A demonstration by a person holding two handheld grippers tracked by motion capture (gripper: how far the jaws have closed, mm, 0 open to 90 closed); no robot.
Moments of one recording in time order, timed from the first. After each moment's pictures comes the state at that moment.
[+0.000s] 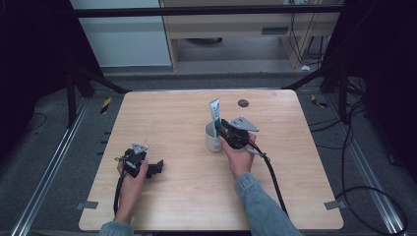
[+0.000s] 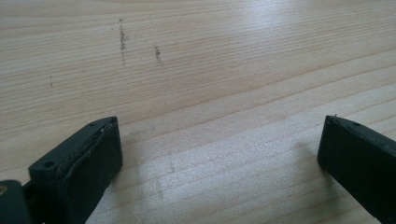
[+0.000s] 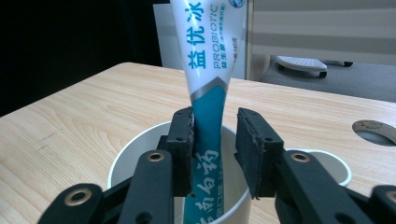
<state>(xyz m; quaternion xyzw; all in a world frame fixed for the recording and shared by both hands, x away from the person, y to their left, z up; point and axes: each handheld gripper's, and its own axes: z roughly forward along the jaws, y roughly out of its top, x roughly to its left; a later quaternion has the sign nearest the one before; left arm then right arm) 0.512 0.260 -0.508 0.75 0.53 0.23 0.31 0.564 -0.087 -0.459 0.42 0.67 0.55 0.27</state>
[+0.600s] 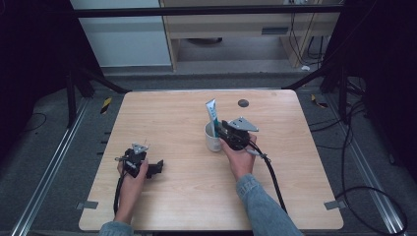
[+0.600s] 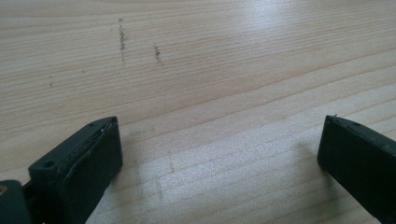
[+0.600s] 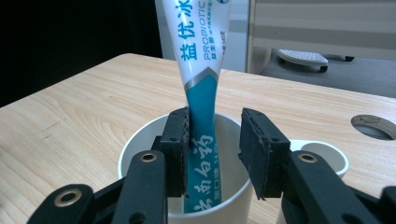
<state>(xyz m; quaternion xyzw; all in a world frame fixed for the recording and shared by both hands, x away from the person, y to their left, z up) 0.513 0.260 -0.508 0.75 0.53 0.23 0.31 0.559 -0.087 -0.455 0.42 0.68 0.53 0.27</state>
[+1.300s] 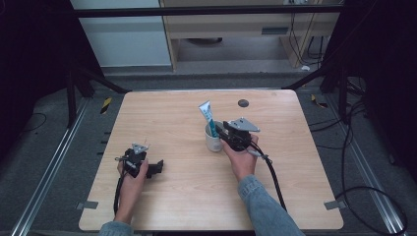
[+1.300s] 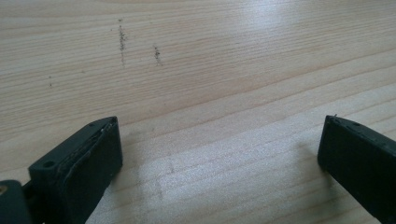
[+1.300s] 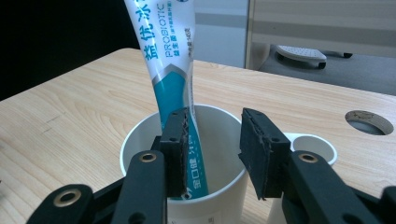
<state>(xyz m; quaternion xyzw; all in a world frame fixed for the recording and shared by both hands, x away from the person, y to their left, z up) 0.513 0.259 -0.508 0.75 0.53 0.23 0.31 0.554 -0.090 -0.452 0.42 0.69 0.52 0.27</state>
